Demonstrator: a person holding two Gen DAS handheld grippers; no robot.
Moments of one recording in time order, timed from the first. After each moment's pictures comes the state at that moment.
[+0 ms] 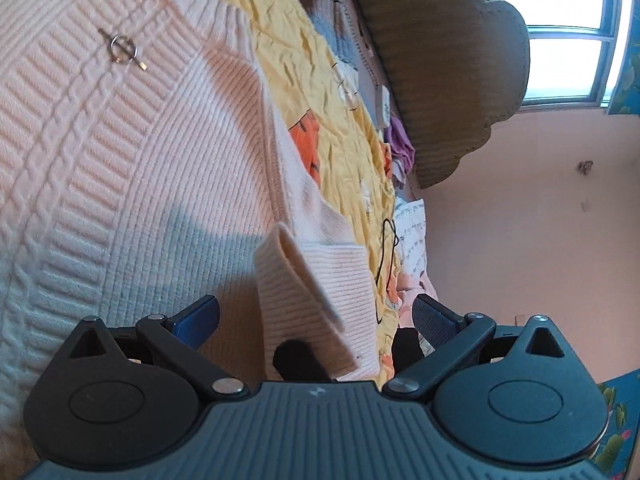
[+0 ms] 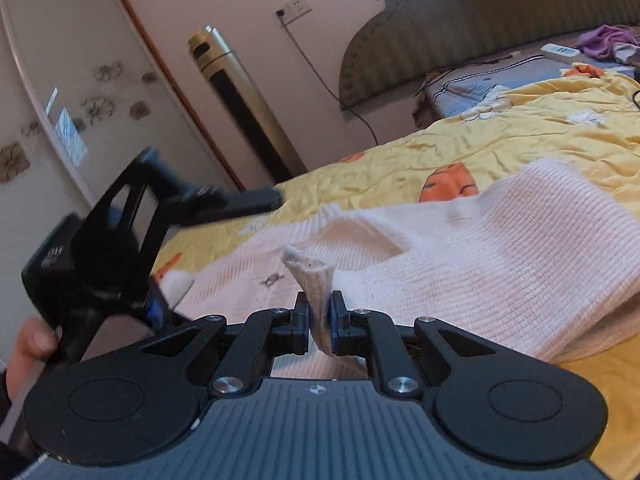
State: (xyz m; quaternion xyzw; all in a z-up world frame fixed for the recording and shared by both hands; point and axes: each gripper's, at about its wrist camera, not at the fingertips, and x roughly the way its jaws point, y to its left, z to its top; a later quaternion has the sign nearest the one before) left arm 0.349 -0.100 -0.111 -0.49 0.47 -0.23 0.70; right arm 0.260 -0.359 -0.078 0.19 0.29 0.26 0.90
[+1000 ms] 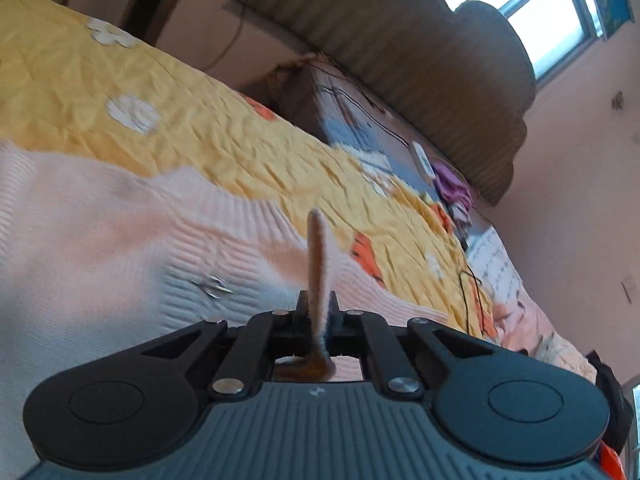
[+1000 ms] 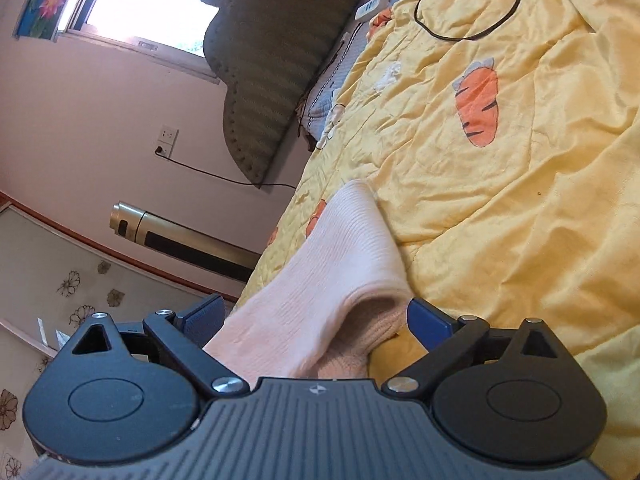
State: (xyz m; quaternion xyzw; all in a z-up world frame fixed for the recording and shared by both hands) left arm 0.358 -0.018 -0.005 -0.30 0.39 -0.13 0.86; right arm 0.223 -0.515 -0.115 0.50 0.28 0.13 0.81
